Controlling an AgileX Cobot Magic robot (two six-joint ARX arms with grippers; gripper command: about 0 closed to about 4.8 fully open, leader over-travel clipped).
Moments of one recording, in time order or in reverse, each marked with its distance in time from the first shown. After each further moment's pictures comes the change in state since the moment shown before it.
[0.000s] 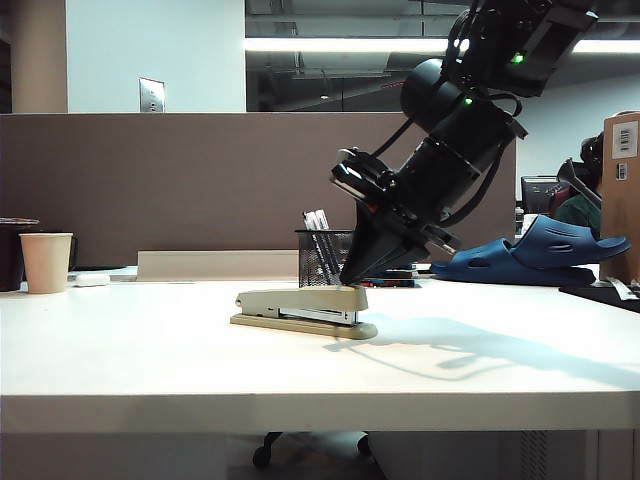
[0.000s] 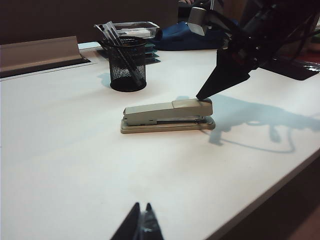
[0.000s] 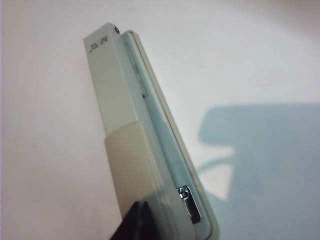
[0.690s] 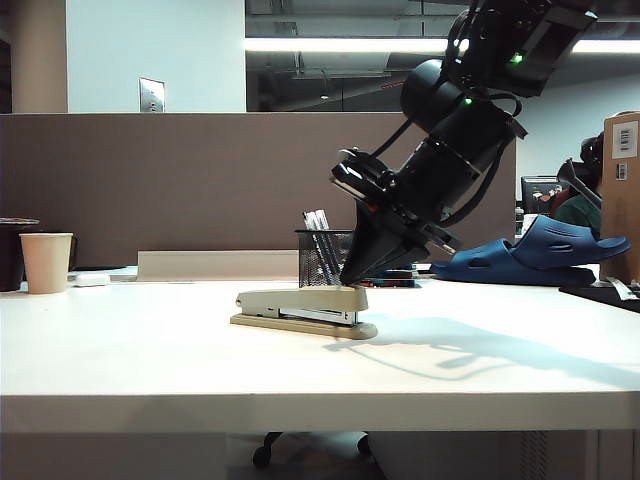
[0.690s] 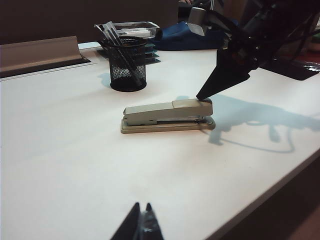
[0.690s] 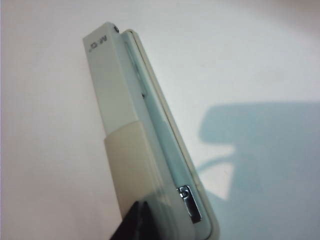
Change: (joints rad) left arm 0.000 0.000 0.000 0.000 0.000 0.000; right arm 0.000 0.003 0.004 -0.010 -0.001 0.000
